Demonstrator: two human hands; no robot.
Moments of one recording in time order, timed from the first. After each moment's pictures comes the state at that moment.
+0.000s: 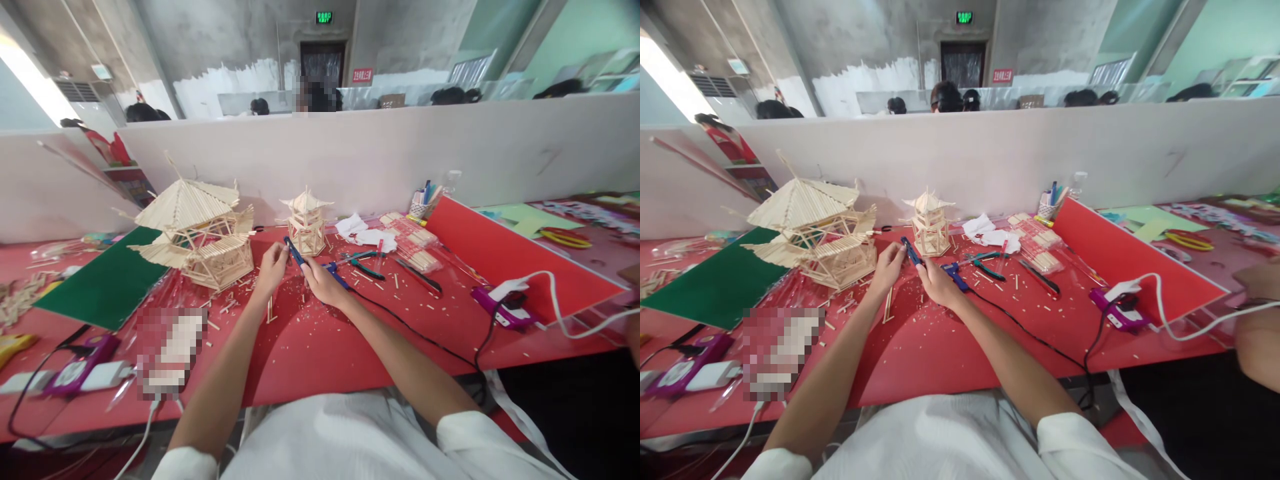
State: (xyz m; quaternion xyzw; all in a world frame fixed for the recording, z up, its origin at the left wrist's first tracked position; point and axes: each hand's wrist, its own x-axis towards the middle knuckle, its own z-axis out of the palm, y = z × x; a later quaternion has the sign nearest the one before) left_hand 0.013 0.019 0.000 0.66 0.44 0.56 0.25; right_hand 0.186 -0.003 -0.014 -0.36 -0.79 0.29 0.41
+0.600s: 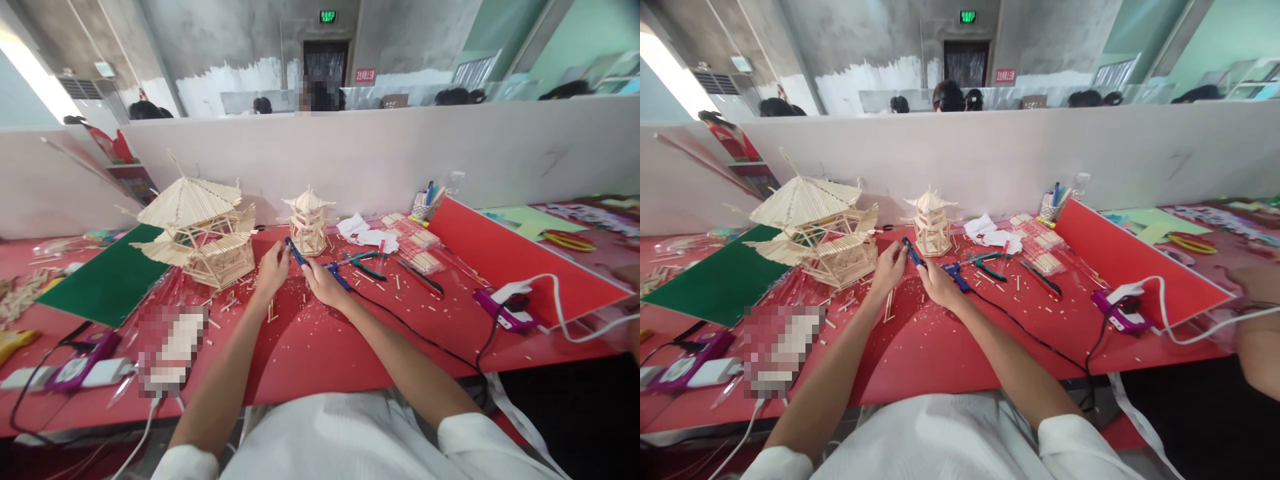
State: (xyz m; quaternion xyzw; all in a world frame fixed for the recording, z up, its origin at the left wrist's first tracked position) left_hand 0.012 0.011 0.003 0.69 0.51 0.50 0.12; right_hand 0.185 -0.002 -0.017 -0.37 -0.79 0.28 0.39
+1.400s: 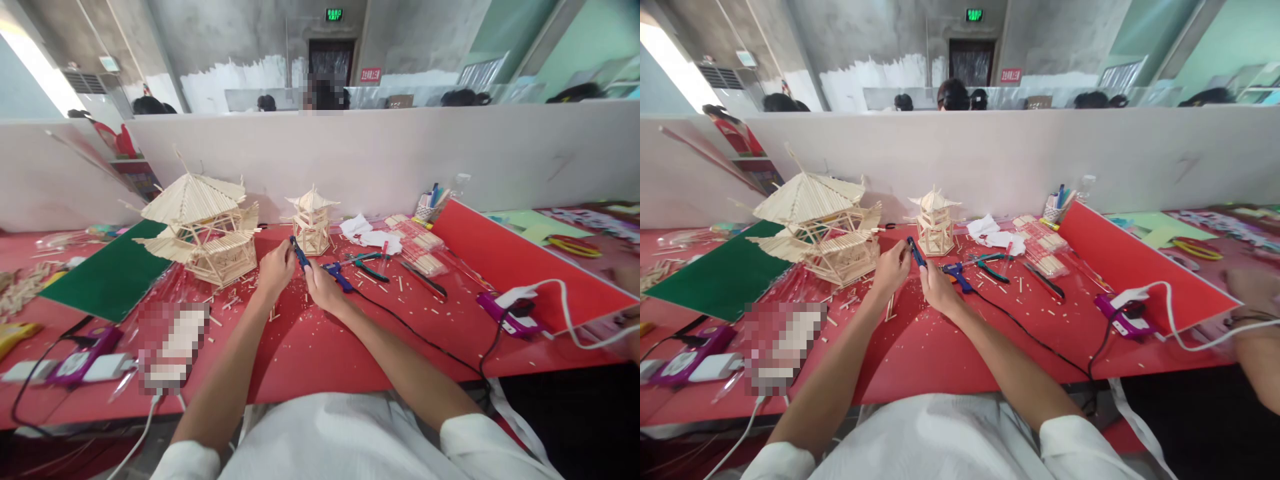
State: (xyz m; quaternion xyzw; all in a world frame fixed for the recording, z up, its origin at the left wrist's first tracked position) left_hand 0.017 -0.001 0.013 0.70 0.58 0.41 0.01; right_hand 0.173 -0.006 -0.031 -0.42 -0.79 0.21 0.40
